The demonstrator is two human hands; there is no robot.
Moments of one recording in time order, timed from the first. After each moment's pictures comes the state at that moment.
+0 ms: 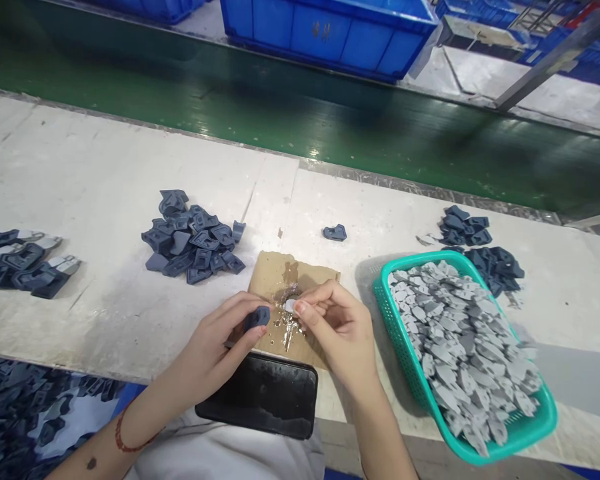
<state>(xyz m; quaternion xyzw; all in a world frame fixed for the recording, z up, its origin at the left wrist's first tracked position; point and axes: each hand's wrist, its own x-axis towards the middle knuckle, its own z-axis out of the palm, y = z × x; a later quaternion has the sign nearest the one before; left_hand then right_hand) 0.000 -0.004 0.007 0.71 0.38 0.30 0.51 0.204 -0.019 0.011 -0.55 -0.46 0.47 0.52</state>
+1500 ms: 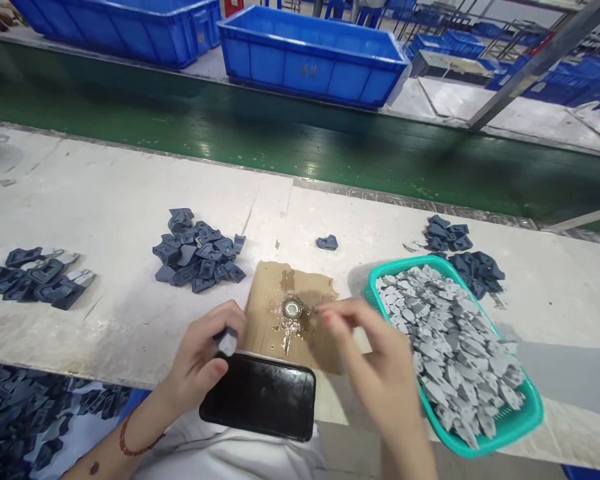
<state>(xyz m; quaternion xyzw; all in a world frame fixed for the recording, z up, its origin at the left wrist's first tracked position) -0.009 -0.005 0.009 0.69 0.32 0.43 0.49 0.230 -0.044 0.045 -0.67 -0.56 0.27 0.41</state>
